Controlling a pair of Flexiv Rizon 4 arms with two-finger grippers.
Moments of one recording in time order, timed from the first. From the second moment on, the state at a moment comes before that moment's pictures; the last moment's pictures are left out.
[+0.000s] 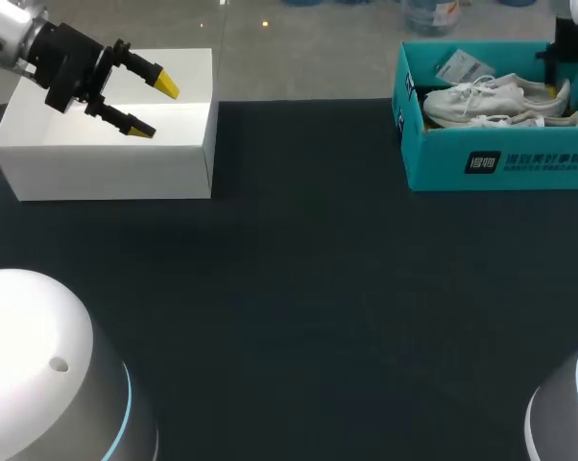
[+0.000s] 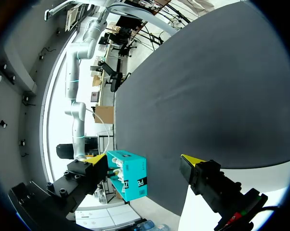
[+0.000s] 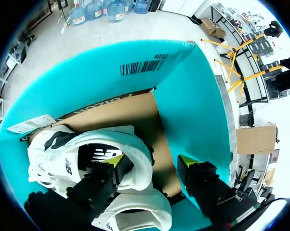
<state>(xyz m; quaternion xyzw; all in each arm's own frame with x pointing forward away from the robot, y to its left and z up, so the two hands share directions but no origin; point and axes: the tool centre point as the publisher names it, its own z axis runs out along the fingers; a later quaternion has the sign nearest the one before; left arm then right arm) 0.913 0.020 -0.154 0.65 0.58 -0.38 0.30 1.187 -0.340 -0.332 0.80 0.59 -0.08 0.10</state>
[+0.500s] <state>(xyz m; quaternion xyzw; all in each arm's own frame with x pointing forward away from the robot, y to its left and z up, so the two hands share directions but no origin) 0.913 0.020 -0.154 0.65 0.58 -0.38 0.30 1.180 -0.302 -0.254 0.80 0.59 -0.03 0.07</state>
